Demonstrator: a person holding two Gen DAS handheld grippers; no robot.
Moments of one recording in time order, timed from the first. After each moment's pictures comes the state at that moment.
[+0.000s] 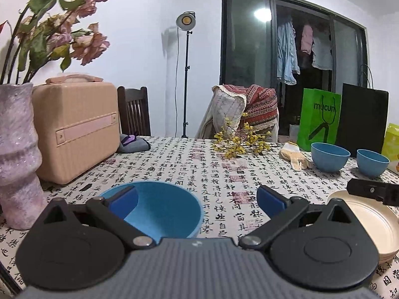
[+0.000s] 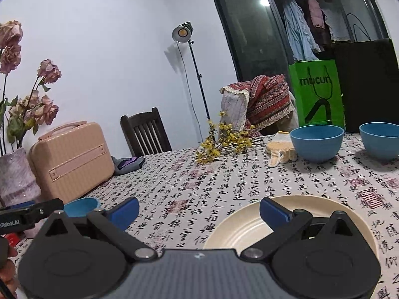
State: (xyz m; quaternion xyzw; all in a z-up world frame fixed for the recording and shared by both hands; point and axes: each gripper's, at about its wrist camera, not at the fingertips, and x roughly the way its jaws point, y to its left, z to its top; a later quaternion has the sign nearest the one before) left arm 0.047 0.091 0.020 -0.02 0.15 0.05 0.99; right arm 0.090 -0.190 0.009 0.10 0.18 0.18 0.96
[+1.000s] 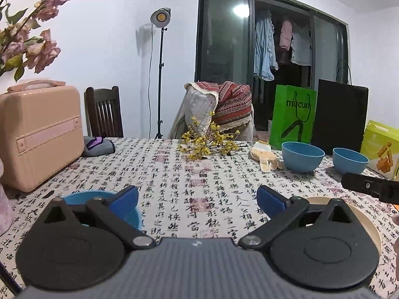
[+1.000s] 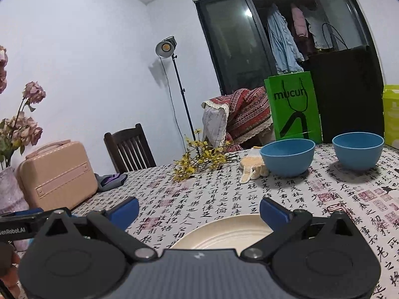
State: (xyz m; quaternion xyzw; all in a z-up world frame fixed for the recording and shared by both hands) left arm 0.074 0.039 0.029 -0.02 0.16 -0.01 0.99; right arm 0.092 -0.243 0.021 0.11 0.16 0.15 0.97
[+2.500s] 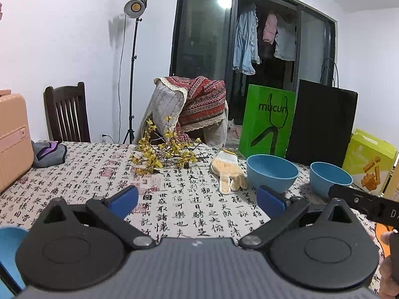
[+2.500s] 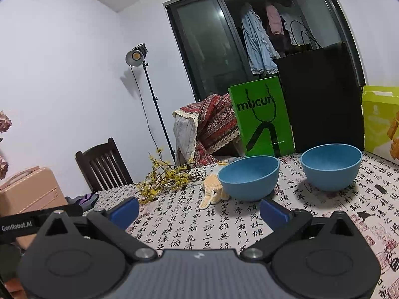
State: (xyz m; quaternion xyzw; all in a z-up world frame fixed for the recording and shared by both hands) left arm 0.173 -0.048 0.064 -0.03 0.18 -0.05 0.98; right arm 0.158 -0.315 0.044 0.14 0.16 0.10 0.97
